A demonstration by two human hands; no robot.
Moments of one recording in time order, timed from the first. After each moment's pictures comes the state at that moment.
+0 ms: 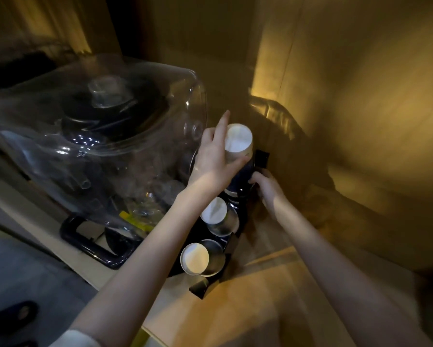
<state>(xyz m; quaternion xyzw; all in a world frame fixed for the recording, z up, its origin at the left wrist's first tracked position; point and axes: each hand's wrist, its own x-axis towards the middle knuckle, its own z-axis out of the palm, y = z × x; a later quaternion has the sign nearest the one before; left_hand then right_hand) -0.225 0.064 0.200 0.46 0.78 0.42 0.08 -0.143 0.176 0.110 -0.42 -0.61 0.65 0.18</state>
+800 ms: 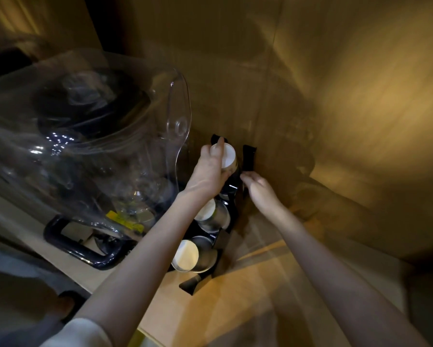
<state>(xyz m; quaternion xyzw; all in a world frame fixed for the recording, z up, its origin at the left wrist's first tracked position) -0.228 0.090 0.155 0.47 0.83 0.27 0.13 -0.128 0.179 0.092 -0.40 -0.69 0.58 0.17</state>
